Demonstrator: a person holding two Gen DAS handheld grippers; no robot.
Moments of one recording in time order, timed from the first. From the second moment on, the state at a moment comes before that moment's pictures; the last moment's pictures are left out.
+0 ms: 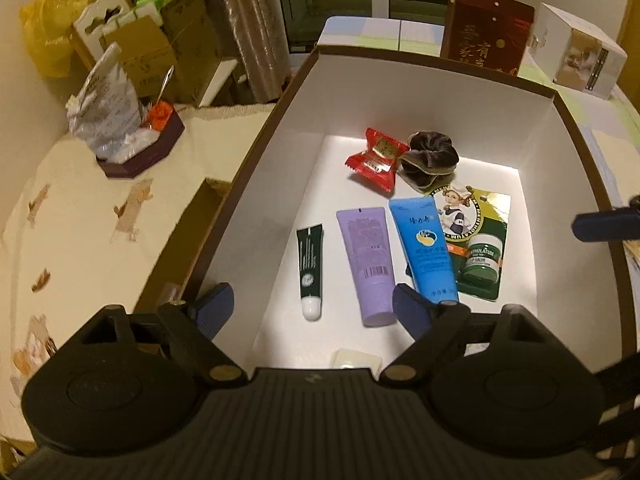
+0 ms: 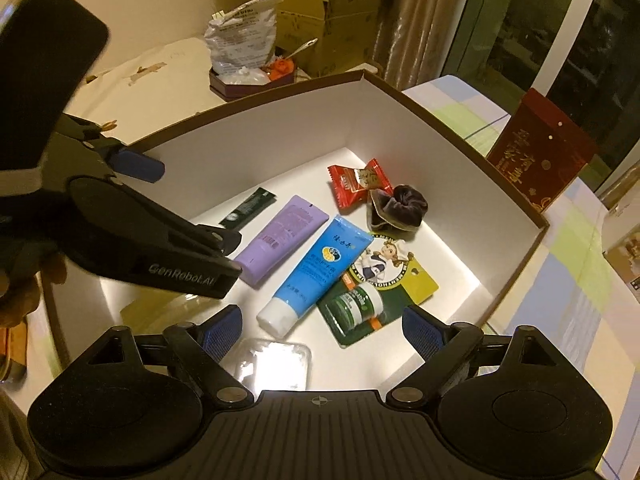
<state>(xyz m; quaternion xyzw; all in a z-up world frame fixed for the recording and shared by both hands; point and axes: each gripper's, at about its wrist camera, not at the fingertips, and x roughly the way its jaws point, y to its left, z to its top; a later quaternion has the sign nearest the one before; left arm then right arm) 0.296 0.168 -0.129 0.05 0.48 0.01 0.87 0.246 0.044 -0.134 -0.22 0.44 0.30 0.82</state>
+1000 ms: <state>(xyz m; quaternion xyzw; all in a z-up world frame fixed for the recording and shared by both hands) 0.212 0.119 -0.069 0.08 0.43 -0.01 0.90 0.182 -0.041 -0.088 -0.09 0.44 0.24 0.86</state>
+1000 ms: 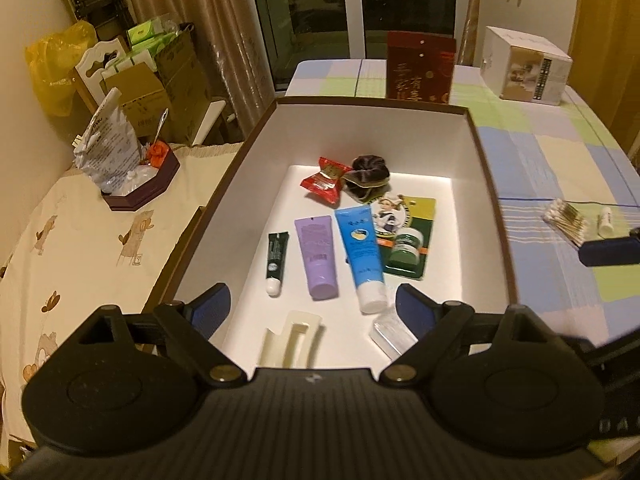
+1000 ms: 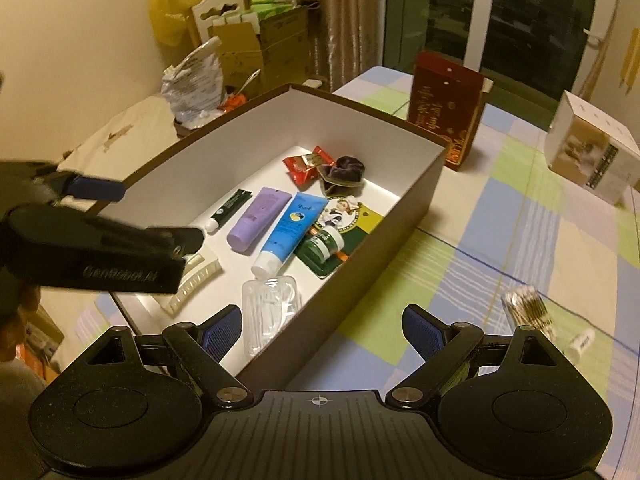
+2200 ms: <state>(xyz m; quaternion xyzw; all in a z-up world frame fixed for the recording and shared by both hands) 0.082 0.031 -0.027 0.11 0.41 -0.02 0.90 0.079 -0.167 -0.061 -0.03 0.44 0.19 0.88</state>
